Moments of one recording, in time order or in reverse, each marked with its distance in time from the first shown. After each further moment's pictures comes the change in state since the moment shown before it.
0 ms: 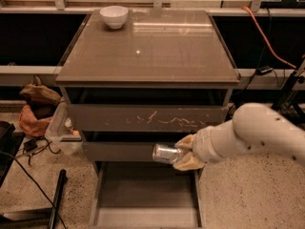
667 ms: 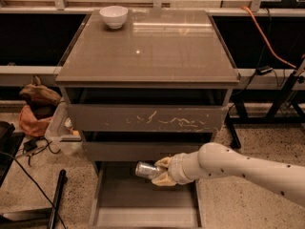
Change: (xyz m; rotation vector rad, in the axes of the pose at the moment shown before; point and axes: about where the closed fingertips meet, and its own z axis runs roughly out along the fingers) arm 0.046 0.013 0.171 0.015 -0.107 0.090
